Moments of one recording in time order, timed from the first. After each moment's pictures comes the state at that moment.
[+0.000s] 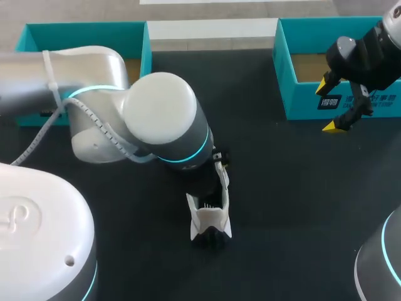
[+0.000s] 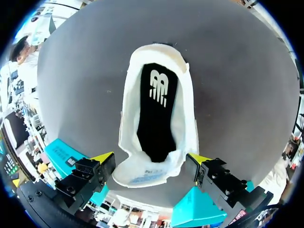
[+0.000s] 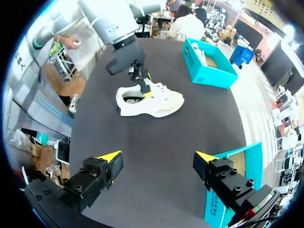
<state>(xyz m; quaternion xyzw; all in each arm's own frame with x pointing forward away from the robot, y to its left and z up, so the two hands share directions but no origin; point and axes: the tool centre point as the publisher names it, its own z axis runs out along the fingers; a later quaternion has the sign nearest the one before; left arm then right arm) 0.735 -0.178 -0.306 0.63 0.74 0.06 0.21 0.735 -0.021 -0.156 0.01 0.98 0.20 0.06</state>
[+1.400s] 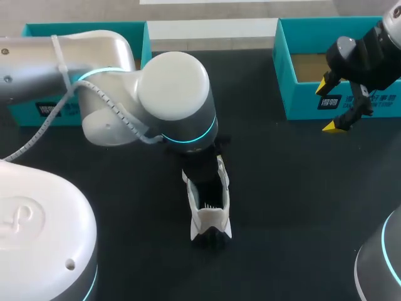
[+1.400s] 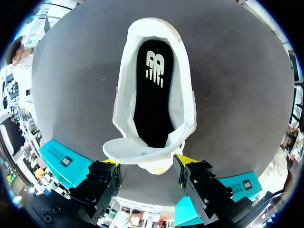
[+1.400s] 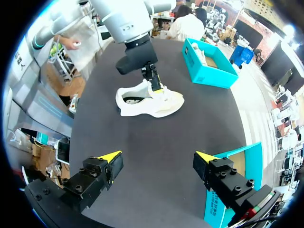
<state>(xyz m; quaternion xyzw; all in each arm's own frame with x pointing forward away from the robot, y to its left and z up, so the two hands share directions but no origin) 0.762 -0.176 -0.309 0.65 0.73 0.08 0.18 0.735 -0.021 -0.156 0.01 0.98 0.20 0.06</state>
